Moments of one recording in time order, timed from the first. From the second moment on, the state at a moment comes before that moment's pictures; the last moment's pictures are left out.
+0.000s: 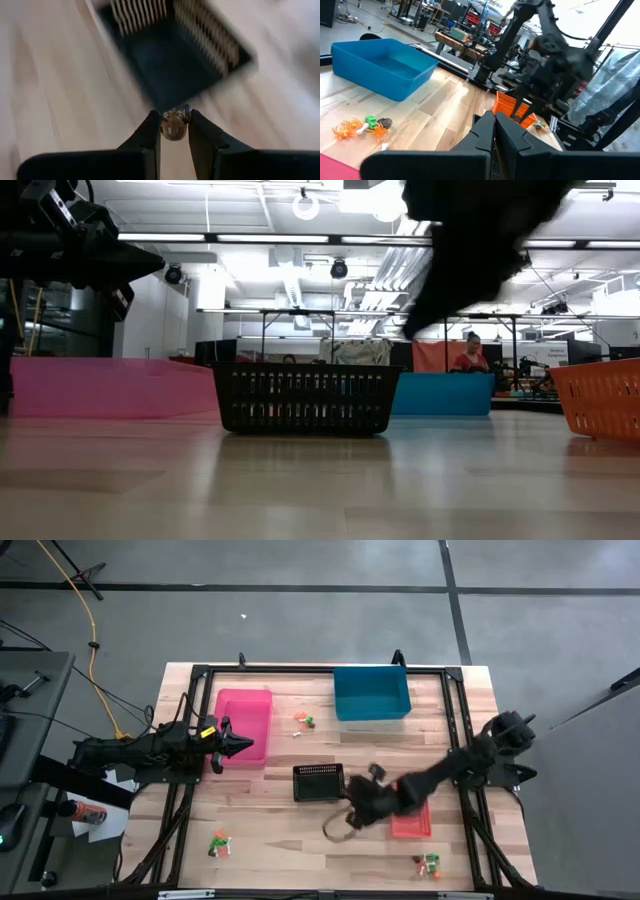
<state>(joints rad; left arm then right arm) 0.04 0.01 0.01 0.01 -0.03 -0.44 0.44 1.70 1.04 -0.29 0.52 0.71</state>
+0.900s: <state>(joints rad) 0.04 0.01 0.01 0.01 -0.03 -0.44 0.23 1.72 0.97 0.12 0.14 0.29</state>
